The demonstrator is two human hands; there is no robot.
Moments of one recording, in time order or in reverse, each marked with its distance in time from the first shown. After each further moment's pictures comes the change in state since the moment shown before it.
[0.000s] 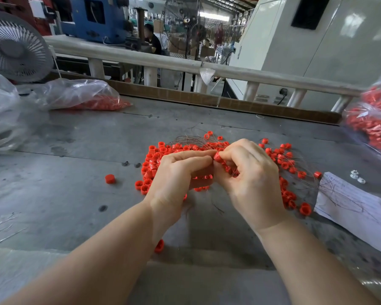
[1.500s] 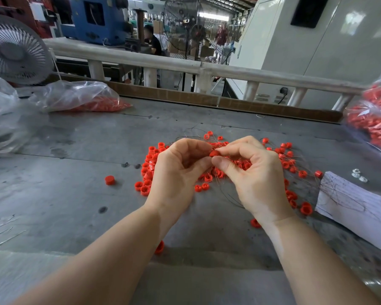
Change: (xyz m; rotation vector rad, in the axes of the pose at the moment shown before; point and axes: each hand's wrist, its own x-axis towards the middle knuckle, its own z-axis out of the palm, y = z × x) left_hand 0.002 -0.007 0.000 0.225 0.058 0.425; right_hand 0.005 0.002 -0.001 0.466 -0.047 0.401
